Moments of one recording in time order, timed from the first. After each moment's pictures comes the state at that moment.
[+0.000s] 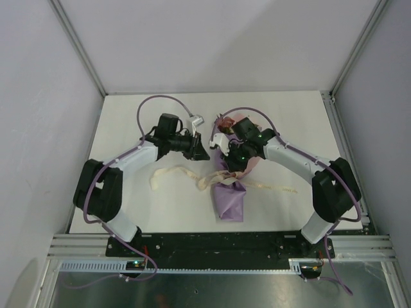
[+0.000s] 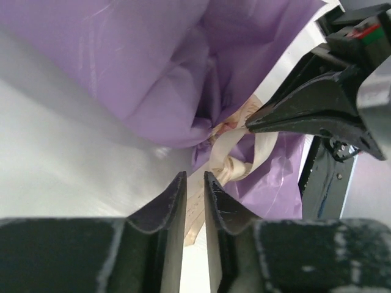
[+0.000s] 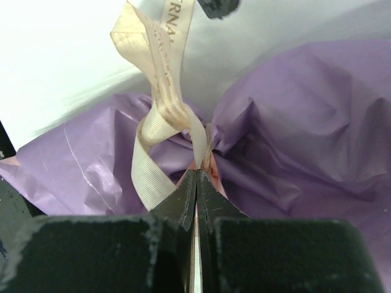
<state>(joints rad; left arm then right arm) -0.39 1.61 1.03 -0.16 0.79 -0.08 0.64 1.68 1.28 -0.69 -0.42 -0.56</state>
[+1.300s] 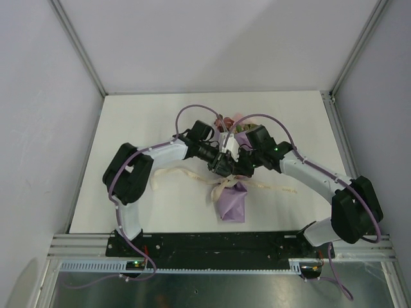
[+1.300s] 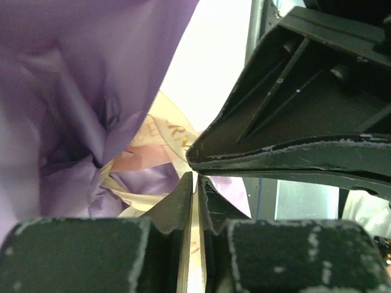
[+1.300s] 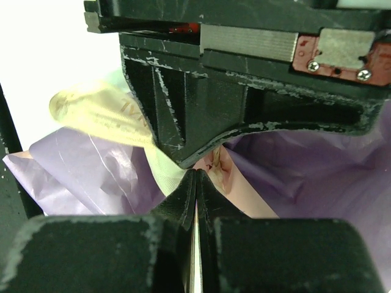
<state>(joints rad) -0.62 1.90 1.23 -0.26 1.02 -0.06 0.60 1.45 1.03 -0.50 -0.51 -0.58</state>
